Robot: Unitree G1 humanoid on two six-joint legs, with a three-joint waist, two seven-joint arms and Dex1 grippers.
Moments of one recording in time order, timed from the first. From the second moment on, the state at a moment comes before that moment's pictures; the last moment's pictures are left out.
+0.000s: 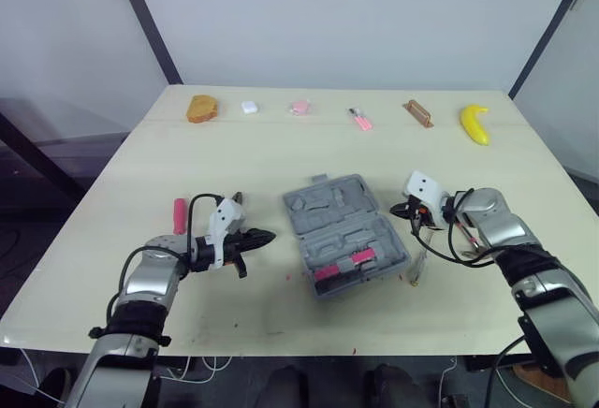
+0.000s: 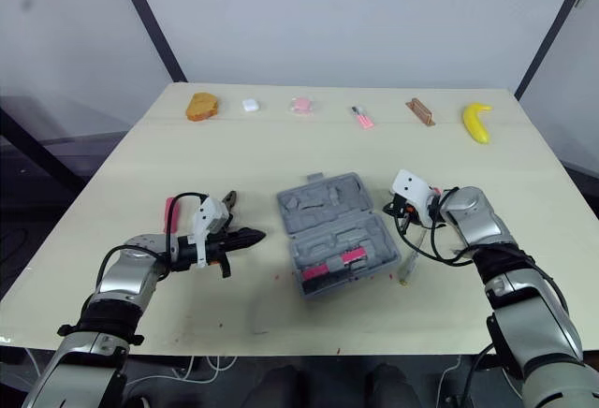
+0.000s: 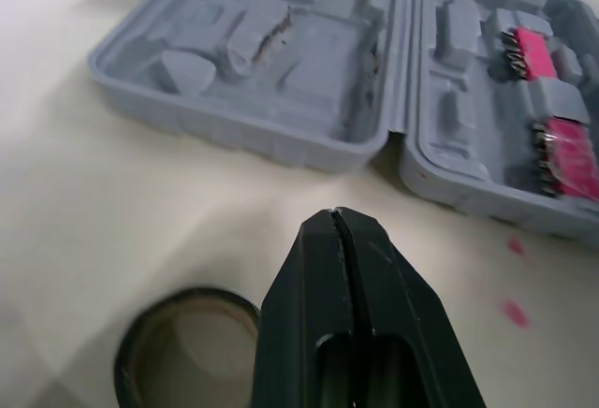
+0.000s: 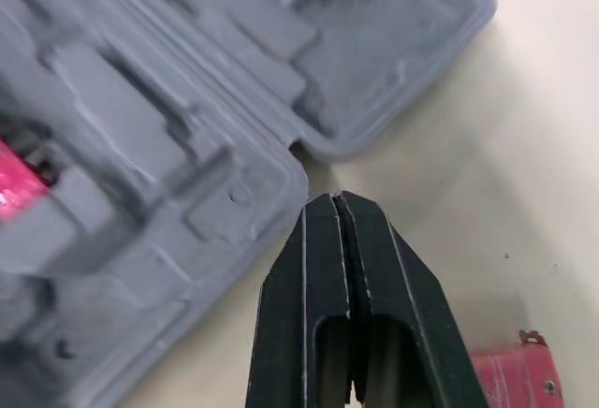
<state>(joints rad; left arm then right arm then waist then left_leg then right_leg) -0.44 0.60 -0.02 0.54 -0.23 0.10 -1.15 -0.81 -0.49 0.28 0.75 -0.04 0.06 0.98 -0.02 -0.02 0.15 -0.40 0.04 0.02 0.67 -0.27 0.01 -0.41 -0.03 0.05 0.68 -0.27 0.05</state>
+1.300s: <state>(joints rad) -0.51 0.52 -0.04 0.69 -0.16 0.04 -1.17 -0.93 -0.35 0.26 1.08 -0.16 -0.16 1.04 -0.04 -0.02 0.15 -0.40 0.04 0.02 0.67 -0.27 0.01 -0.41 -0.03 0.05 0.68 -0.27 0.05</state>
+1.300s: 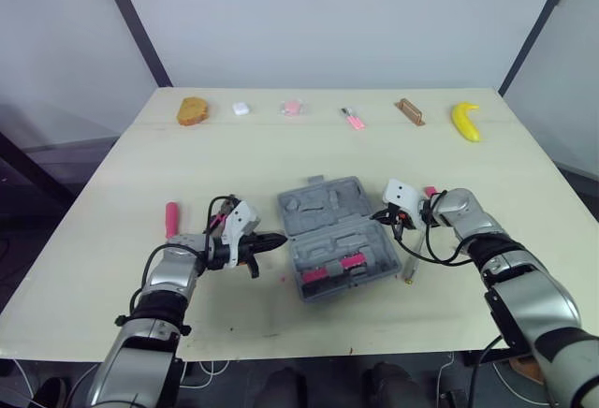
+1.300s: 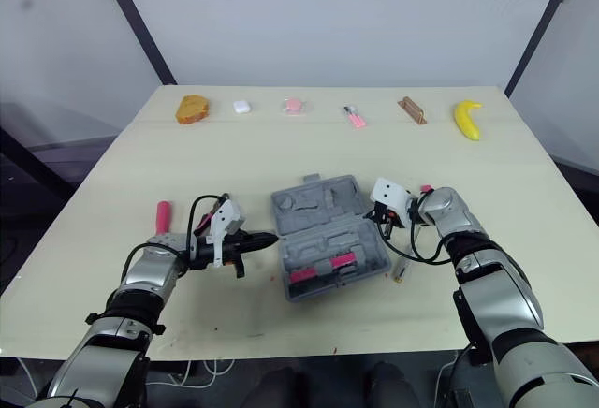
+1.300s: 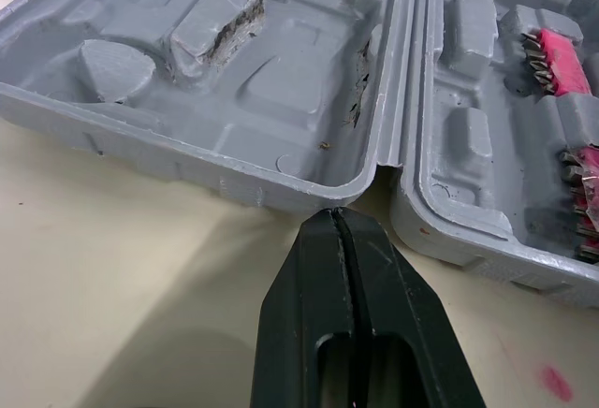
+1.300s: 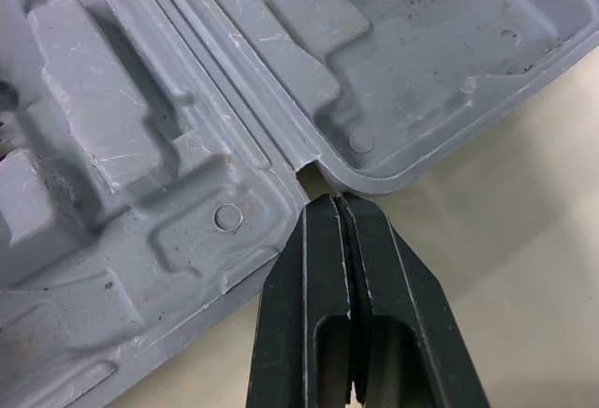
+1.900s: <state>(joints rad) -0.51 0.51 -0.05 0.69 -0.15 0.06 -1.22 -0.91 -0.35 0.25 1.05 -0.16 -0.17 1.06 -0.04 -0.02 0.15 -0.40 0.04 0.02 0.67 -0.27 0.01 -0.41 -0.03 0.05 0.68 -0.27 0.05</state>
